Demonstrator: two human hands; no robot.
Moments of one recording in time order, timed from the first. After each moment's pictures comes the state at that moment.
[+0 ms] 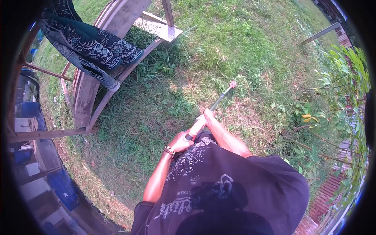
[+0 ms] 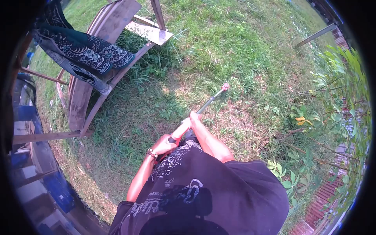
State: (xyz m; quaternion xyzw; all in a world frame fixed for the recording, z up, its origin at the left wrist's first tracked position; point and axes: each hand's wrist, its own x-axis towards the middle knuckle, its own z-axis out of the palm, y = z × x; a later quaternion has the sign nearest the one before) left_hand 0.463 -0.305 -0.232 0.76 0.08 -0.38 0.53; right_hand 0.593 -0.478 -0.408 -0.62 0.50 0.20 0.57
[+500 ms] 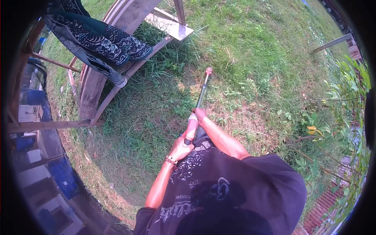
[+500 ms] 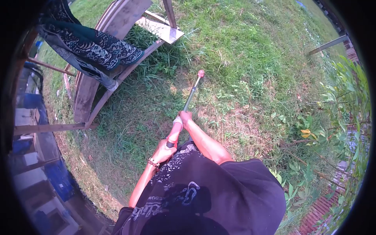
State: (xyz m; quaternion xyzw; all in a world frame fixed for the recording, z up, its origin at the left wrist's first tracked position) left_hand 0.456 -0.318 -0.196 0.79 0.17 -0.25 0.53; right_hand 0.608 -0.406 -0.385 -0.51 0.34 0.34 0.72
